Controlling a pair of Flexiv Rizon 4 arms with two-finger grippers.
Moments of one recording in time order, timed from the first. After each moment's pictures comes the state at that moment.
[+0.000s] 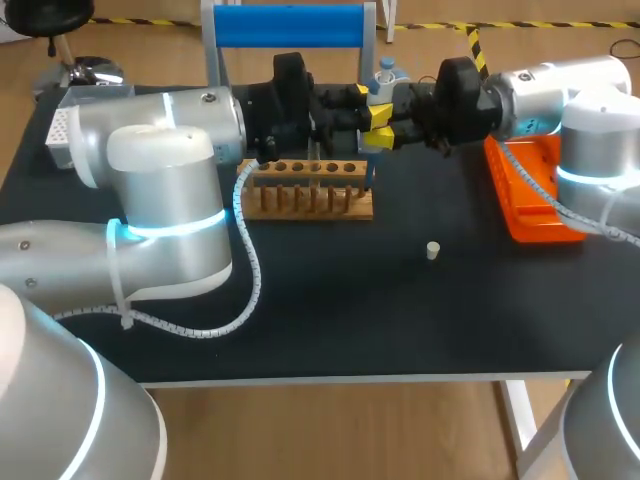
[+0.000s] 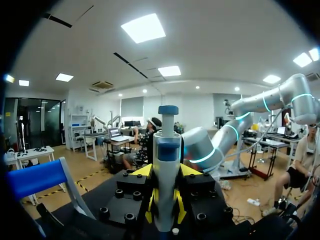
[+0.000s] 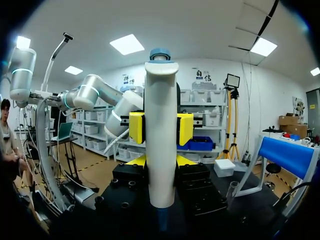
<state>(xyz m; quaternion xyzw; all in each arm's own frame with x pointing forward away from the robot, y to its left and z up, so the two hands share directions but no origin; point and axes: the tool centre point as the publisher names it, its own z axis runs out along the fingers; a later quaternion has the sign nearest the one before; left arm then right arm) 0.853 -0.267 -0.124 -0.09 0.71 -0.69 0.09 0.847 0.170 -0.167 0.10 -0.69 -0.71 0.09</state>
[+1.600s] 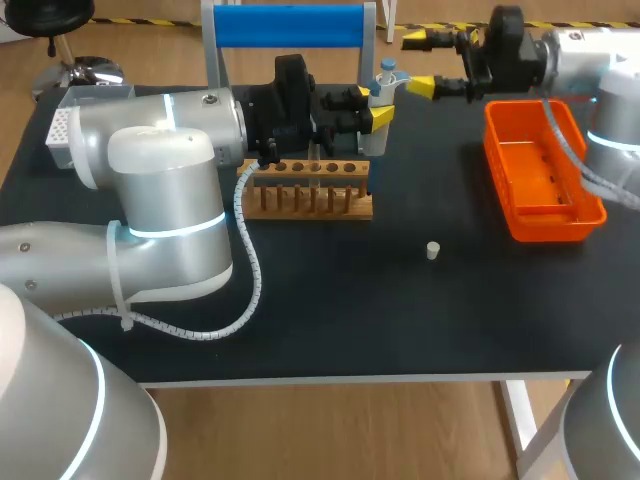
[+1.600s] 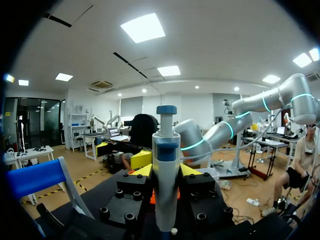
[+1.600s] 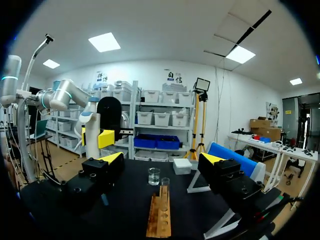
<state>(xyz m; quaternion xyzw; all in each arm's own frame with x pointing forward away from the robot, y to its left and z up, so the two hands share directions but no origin) 0.850 -0.269 -0.124 -0.09 0.71 -0.69 0.09 0.963 0.109 -0.134 0.01 -0.70 -0.71 -0.02</state>
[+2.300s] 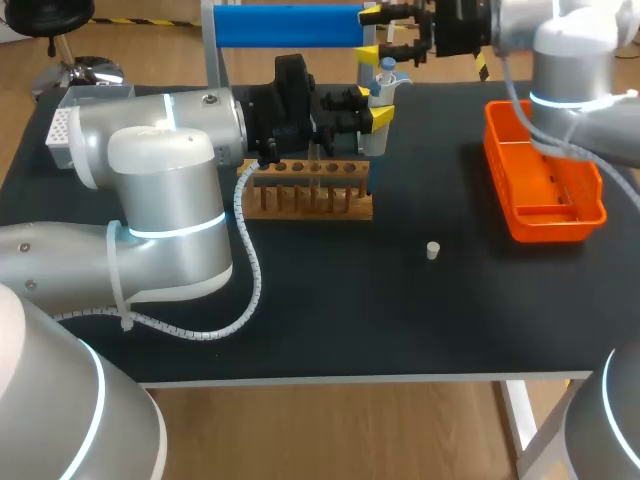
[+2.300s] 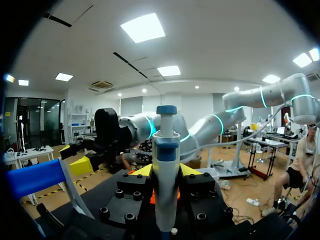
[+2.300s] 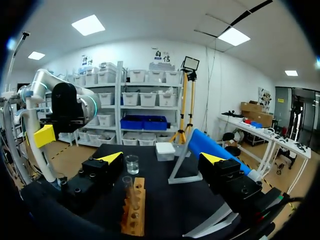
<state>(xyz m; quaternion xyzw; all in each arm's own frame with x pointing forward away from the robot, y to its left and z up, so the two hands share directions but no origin) 0.850 -0.269 -0.124 -0.09 0.71 -0.69 0.09 1.041 0.166 -0.149 -0.03 -0.77 -0.64 -0.05</state>
